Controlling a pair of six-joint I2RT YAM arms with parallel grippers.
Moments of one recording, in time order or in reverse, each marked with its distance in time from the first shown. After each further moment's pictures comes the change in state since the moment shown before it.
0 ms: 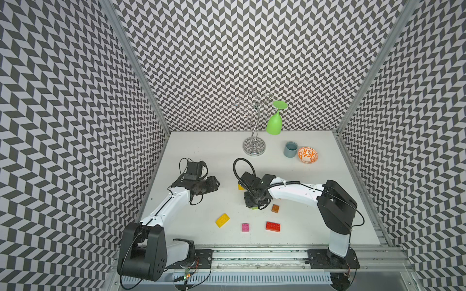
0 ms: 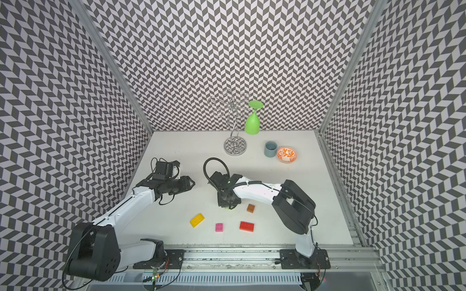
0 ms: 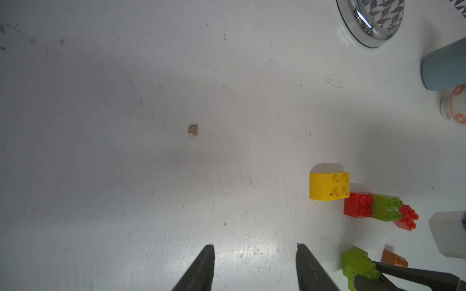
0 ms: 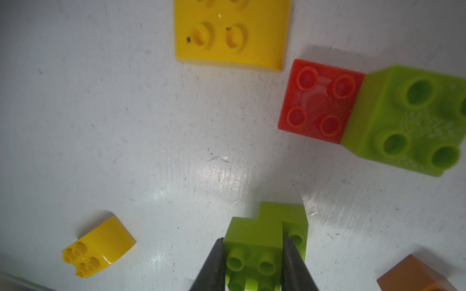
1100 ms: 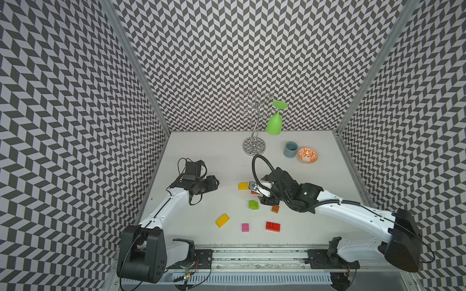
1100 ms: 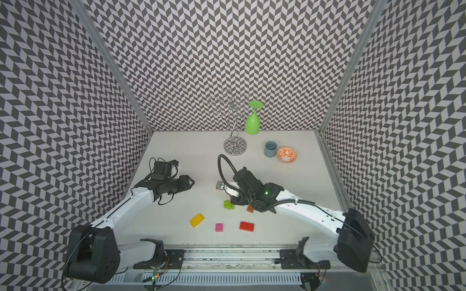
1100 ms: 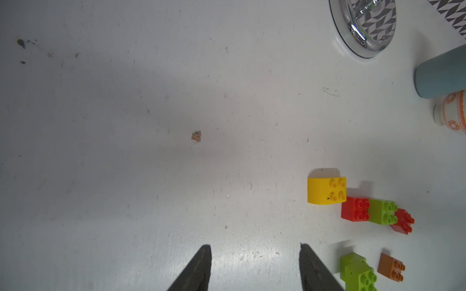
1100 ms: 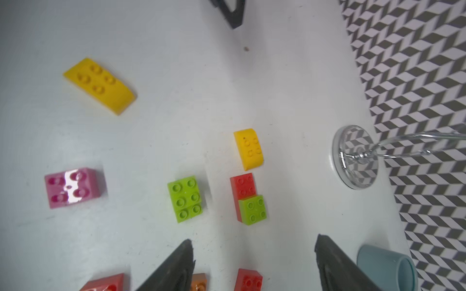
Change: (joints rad) left arm 0.015 -0.016 0.000 0.006 0.000 0.000; right arm -0.062 -0.554 -0.367 0.320 0.059 -1.477
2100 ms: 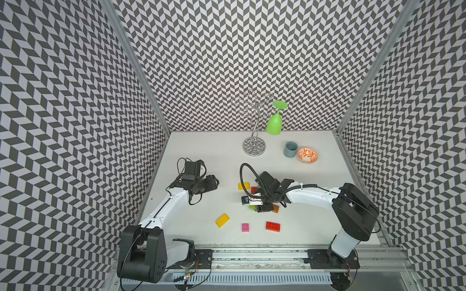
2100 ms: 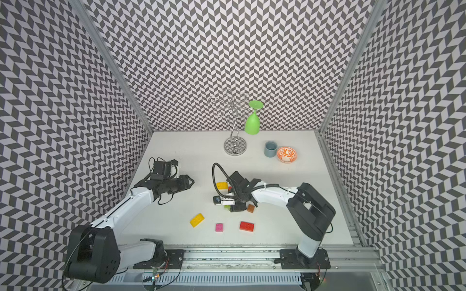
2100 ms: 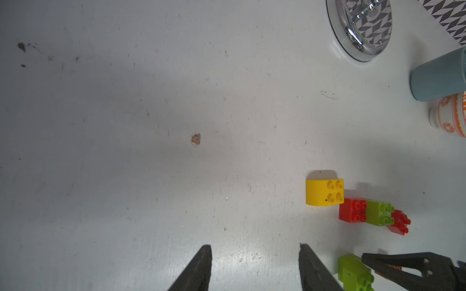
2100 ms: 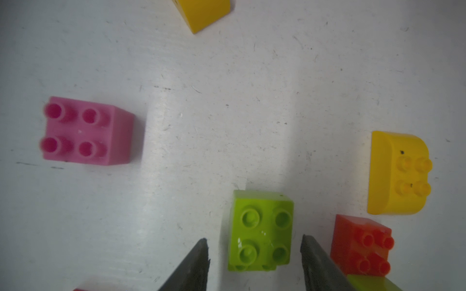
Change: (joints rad) left arm 0.011 0.000 0.000 0.008 0.012 0.000; right arm -0.060 0.380 0.035 0.023 -0.314 -0.205
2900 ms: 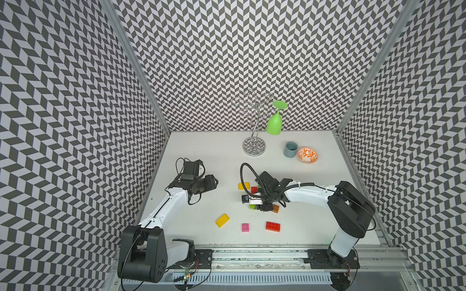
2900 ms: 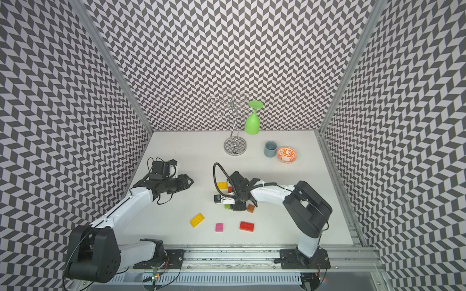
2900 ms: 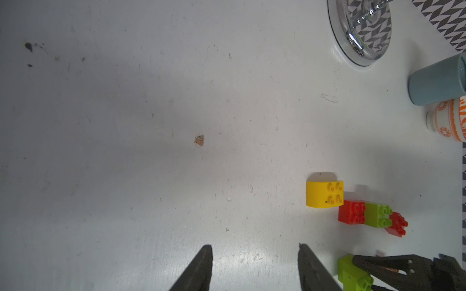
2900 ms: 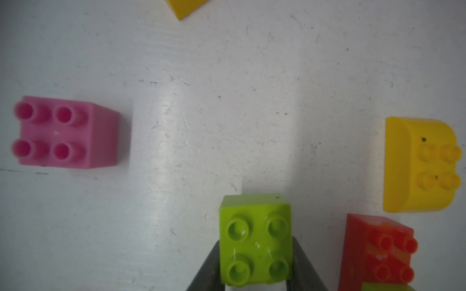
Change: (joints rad) left arm 0.020 0.000 0.000 0.000 0.015 0.000; right arm -0.018 0.031 0.005 0.003 -0.012 0.039
